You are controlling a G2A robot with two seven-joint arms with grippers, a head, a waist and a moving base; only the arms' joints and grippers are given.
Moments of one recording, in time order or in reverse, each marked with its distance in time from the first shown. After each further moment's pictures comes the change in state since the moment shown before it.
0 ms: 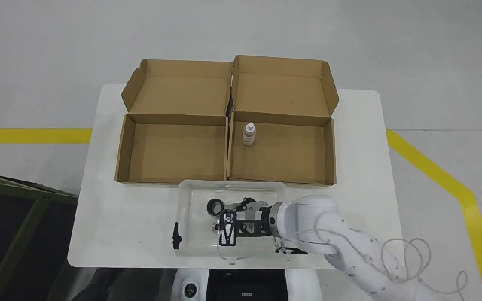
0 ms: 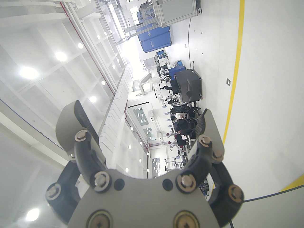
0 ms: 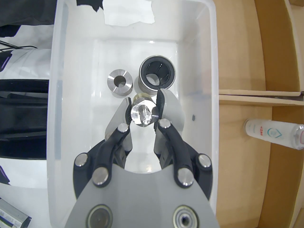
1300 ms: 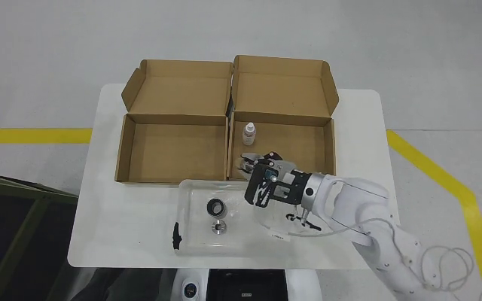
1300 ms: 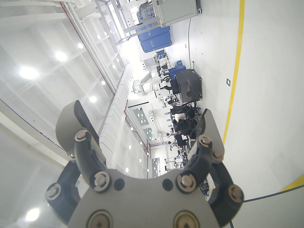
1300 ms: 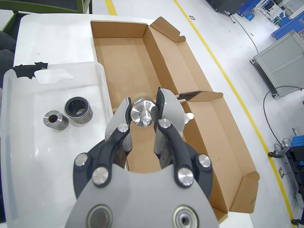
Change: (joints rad) left arm 0.000 0.000 0.000 0.000 0.000 0.000 0.000; right arm -0.063 0.026 0.288 -0.103 -0.091 0.116 -0.304
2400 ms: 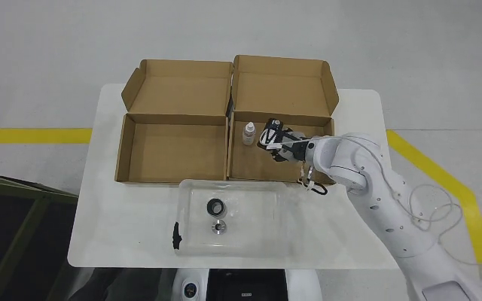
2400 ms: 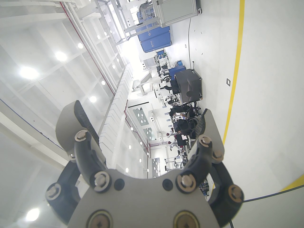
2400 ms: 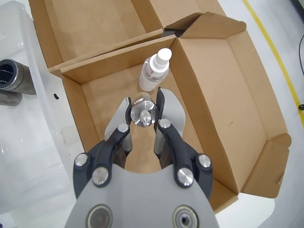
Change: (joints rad) left arm 0.000 0.000 0.000 0.000 0.000 0.000 0.000; right arm 0.288 -0.037 -0.058 0.434 0.235 -0.016 0.263
